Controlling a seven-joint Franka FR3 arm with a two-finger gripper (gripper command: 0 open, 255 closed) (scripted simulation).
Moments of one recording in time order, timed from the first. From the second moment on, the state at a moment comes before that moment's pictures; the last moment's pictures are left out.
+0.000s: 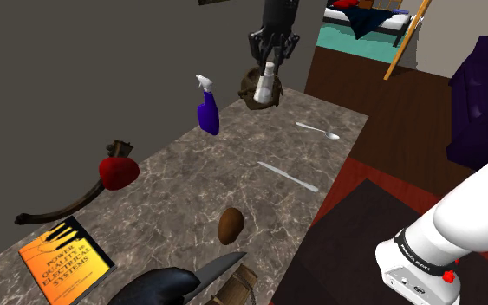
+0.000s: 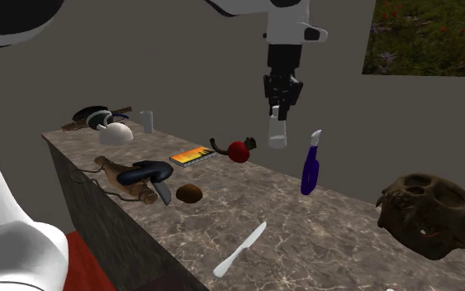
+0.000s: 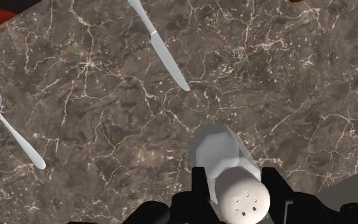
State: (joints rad) arm -0.14 -0.04 0.37 -1.62 0.08 1.63 0.44
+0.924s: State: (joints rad) arm -0.29 0.04 0.21 -1.52 0.07 1.59 0.13
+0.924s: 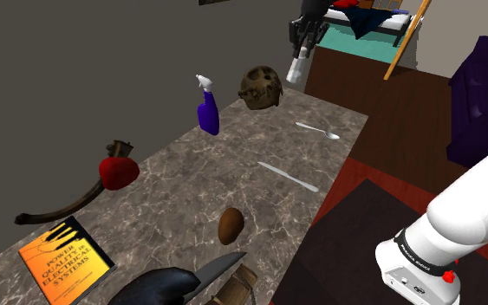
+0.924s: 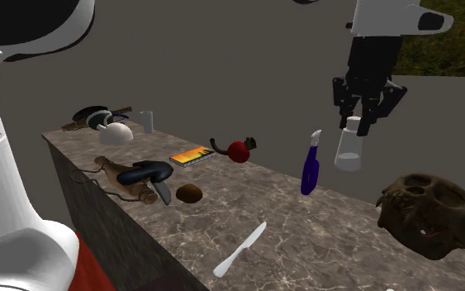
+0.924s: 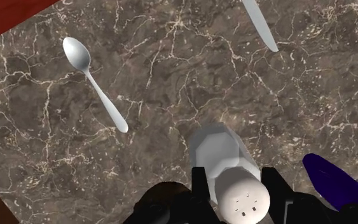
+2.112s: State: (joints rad) arm -0.31 0.03 0.19 -1.75 0.07 1.80 0.07
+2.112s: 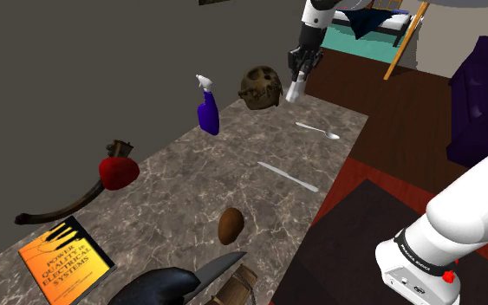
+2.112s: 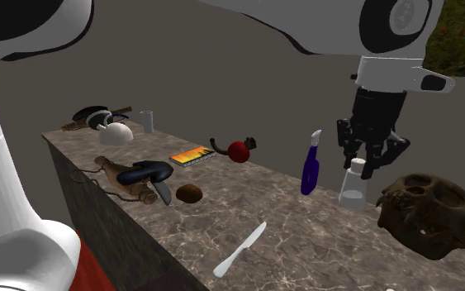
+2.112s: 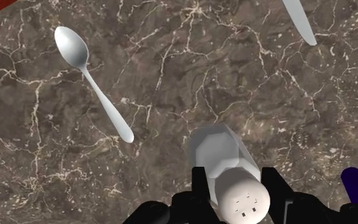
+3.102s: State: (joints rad) arm -0.31 0.06 0.20 -1.92 0.07 2.00 0.06
